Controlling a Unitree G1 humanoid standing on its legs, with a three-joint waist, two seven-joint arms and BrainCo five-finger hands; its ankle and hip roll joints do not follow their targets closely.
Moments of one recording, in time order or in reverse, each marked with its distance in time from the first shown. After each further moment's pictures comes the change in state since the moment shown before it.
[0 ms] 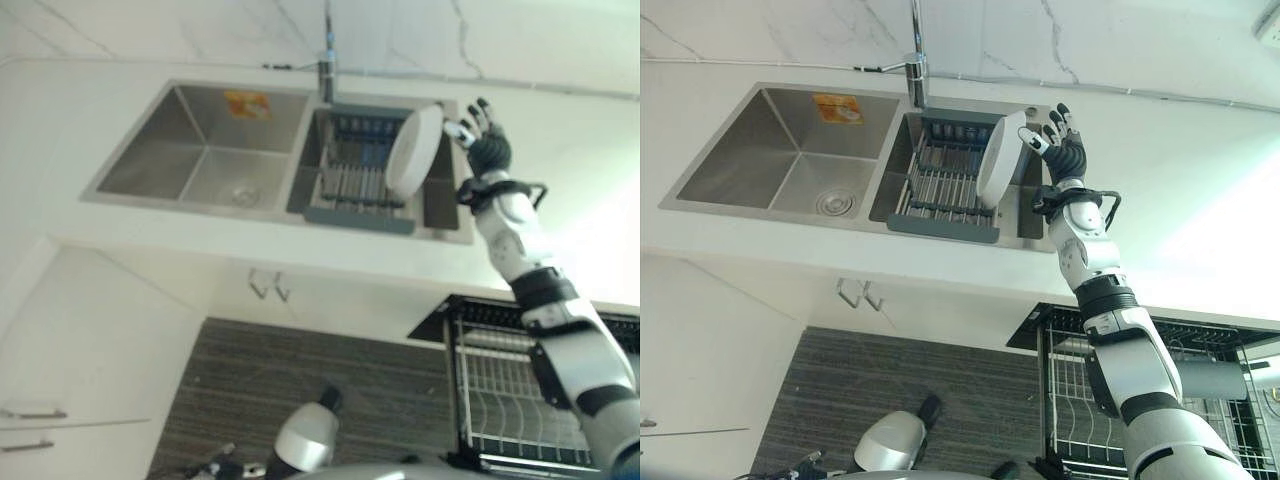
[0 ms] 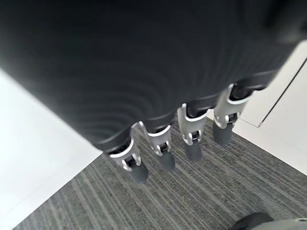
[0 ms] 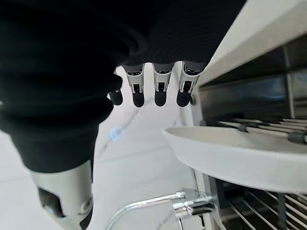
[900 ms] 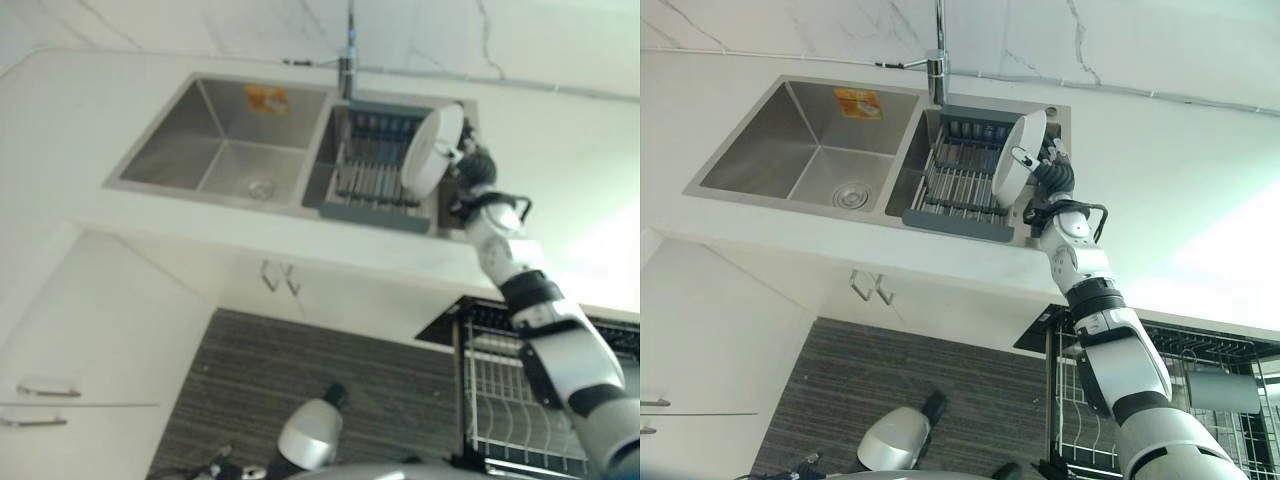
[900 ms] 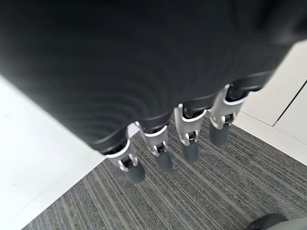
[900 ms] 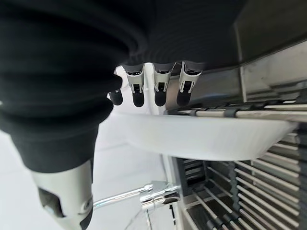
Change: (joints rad) left arm 0.000 0.000 -0.028 -0.001 0.002 0.027 0.046; right arm -0.005 0.044 0.010 0.116 0.000 0.024 -0.015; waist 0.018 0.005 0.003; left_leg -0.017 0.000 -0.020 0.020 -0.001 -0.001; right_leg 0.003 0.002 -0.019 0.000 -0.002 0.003
